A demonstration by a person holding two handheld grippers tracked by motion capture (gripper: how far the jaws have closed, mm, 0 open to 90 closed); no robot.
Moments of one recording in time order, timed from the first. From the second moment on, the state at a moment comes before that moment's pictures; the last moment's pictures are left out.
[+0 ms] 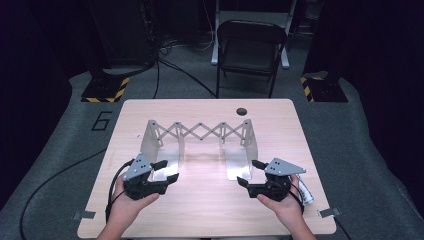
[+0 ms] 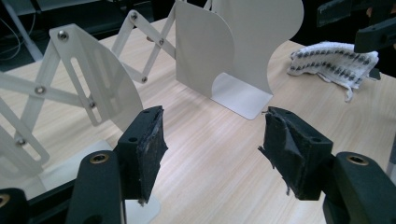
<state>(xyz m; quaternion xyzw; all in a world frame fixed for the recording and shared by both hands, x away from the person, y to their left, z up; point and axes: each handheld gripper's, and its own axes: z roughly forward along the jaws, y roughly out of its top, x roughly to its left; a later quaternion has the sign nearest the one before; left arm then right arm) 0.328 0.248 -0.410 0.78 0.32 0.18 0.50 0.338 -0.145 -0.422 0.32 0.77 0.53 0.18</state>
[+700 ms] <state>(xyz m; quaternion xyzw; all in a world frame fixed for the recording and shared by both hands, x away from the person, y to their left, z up) 0.326 0.249 -0.474 0.79 0.33 0.14 0.49 0.334 -0.155 -0.479 0.34 0.78 0.51 0.14</state>
